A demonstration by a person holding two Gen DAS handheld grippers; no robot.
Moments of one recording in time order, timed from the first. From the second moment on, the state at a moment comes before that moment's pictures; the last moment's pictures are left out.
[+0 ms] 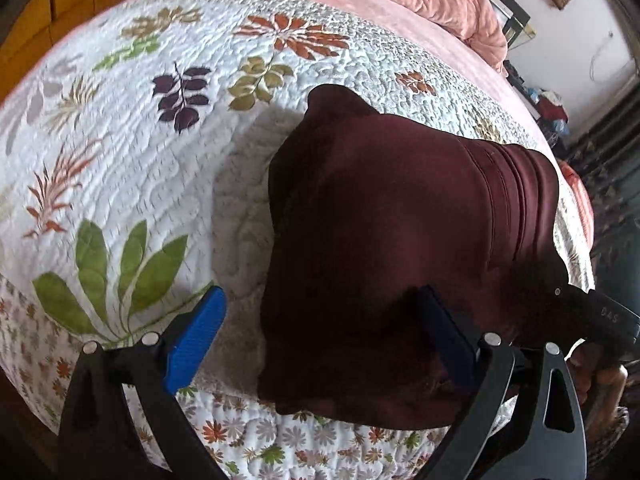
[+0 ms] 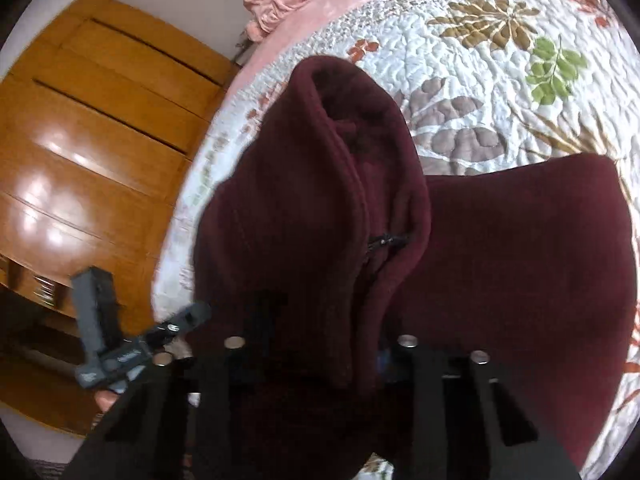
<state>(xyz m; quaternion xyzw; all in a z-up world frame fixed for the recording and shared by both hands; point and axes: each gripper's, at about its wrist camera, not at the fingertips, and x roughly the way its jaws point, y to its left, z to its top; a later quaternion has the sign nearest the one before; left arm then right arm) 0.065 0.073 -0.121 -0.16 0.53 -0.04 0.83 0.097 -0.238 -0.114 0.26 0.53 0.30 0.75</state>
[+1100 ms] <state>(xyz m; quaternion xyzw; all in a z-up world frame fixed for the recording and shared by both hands) 0.080 -0.016 -0.100 -0.04 0.51 -0.03 0.86 0.069 -0.356 -0.114 0.23 0.53 0.23 0.79</state>
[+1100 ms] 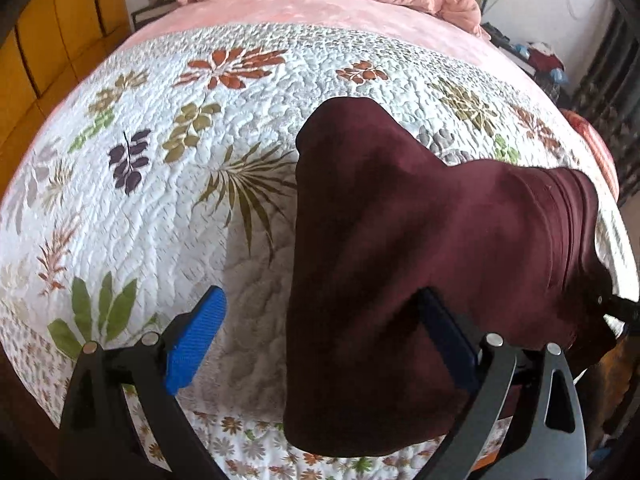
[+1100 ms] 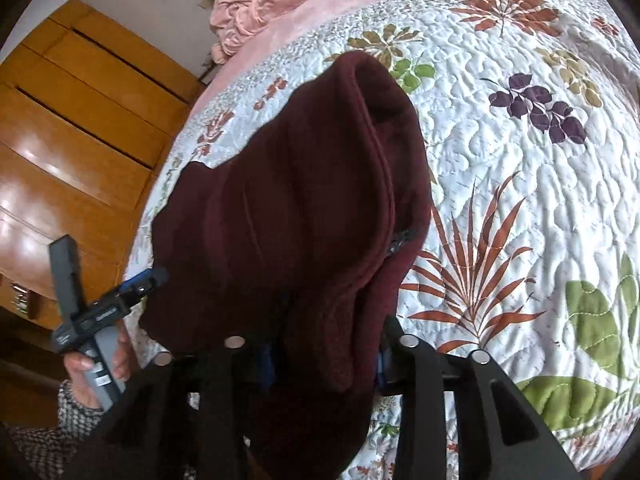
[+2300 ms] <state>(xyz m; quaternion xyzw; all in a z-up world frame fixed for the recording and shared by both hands) 0.076 -0.025 -0.088 -0.05 0.54 -0.06 0.84 0.085 -0.398 -0.075 0.27 0.49 0.22 0.80</state>
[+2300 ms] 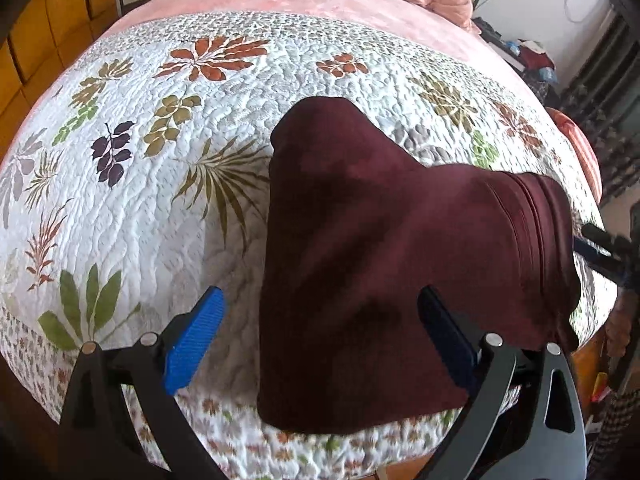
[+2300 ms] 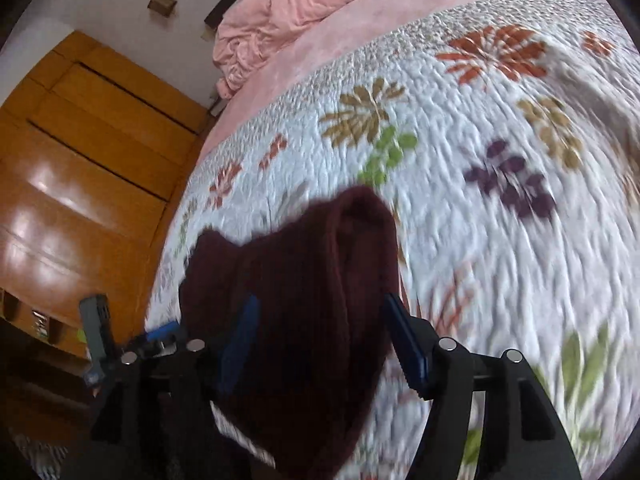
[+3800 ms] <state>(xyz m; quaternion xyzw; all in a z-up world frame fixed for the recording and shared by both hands) 0.128 0.011 -0.156 -0.22 0.62 -0.25 0.71 0.088 -0.410 -0.152 0.39 0.52 0.37 0.67</state>
